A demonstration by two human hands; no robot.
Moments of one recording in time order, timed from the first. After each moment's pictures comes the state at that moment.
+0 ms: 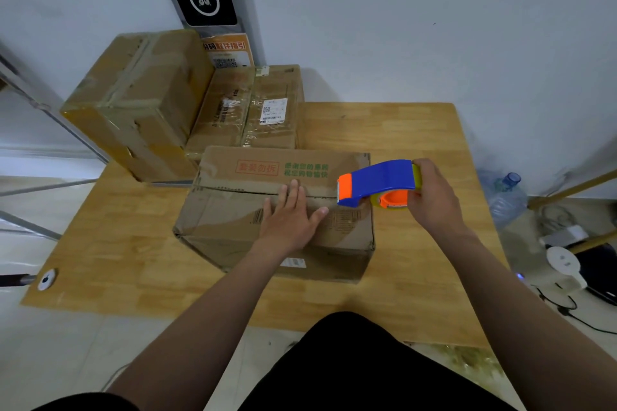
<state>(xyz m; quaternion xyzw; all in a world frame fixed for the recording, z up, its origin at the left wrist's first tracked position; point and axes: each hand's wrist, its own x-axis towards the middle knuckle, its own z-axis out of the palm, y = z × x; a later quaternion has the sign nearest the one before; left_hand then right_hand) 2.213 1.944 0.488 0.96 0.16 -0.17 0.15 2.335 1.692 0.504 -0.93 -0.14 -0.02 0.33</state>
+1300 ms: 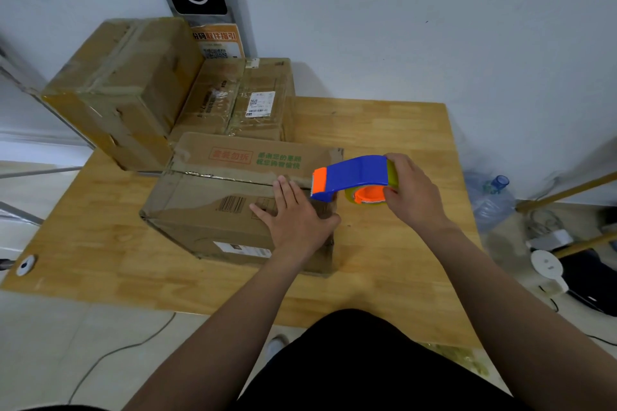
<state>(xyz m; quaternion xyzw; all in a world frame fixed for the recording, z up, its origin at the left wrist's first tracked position) 2.227 1.863 0.484 0.94 0.30 -0.07 0.14 2.349 1.675 0.510 -0.93 -0.25 0.00 0.26</state>
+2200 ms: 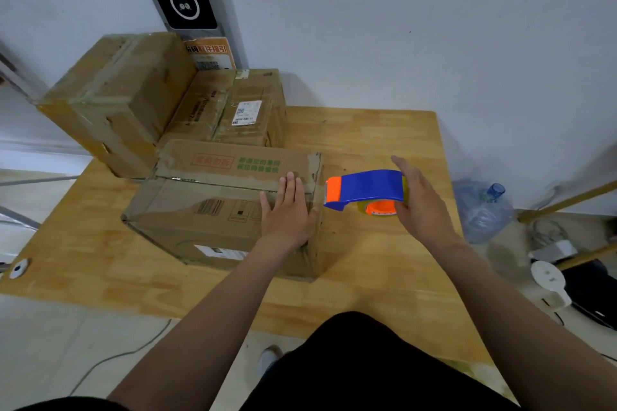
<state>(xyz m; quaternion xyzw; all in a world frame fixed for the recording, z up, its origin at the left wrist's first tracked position) 2.254 1.845 0.484 0.96 0.20 -0.11 0.13 2.370 1.600 0.484 -0.90 -0.28 -0.03 0.34</state>
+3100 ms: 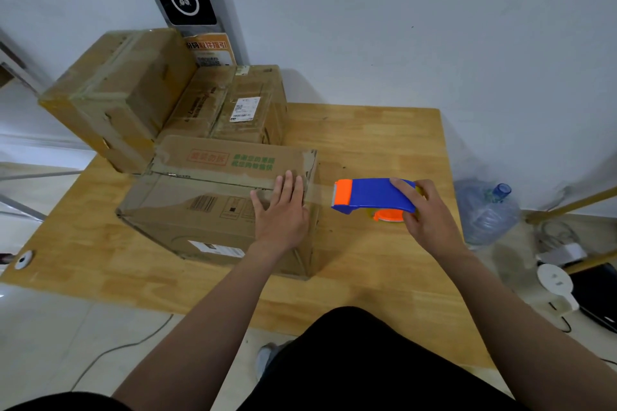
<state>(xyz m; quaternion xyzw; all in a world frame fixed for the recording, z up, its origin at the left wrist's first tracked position) 2.252 1.835 0.472 0.97 0.20 -0.08 0.08 2.382 1.560 0.451 -0.88 -0.35 -0.04 0.31</state>
